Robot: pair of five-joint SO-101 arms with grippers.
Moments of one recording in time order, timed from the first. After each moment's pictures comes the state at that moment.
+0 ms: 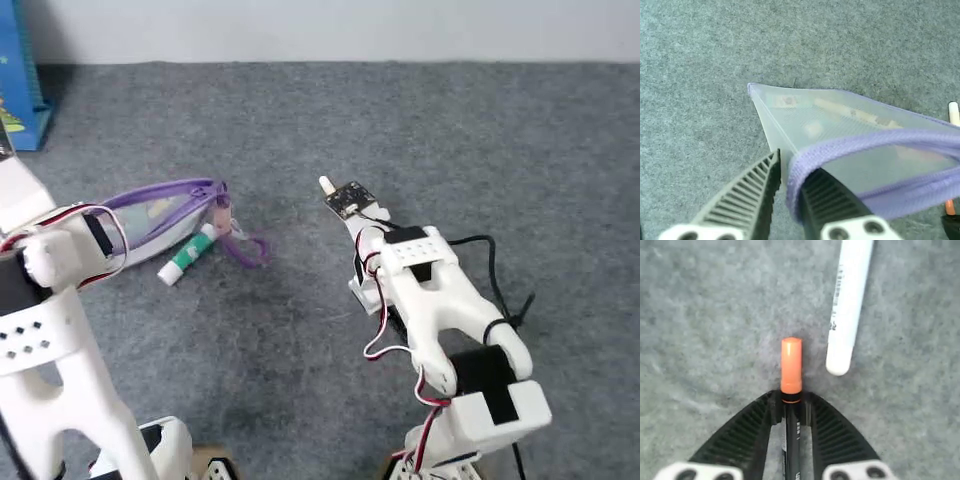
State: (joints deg) left arm -23.2 -31.7 4.3 99.5 16.0; right arm -15.8 4.1 34.4 52.4 19.5
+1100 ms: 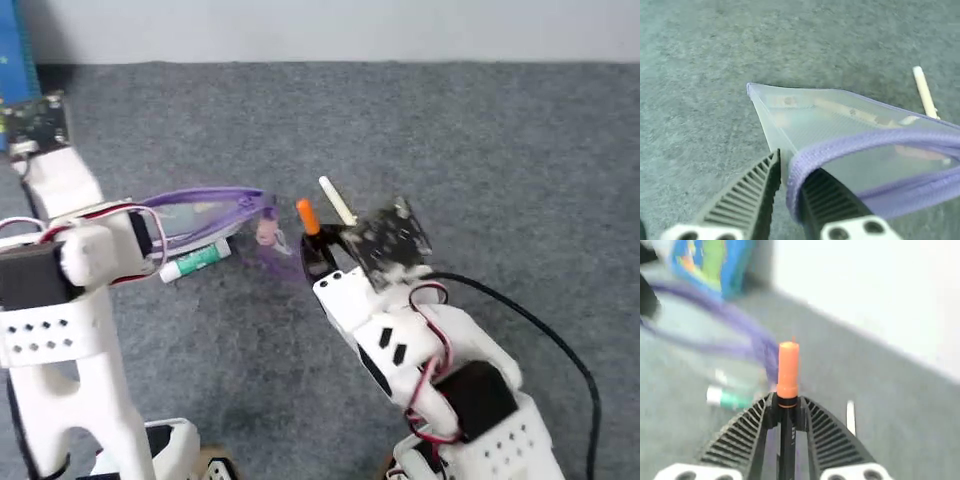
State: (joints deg) left arm -11.3 -31.7 4.3 99.5 14.6; right arm -34.5 -67.1 43.6 49.2 4.4
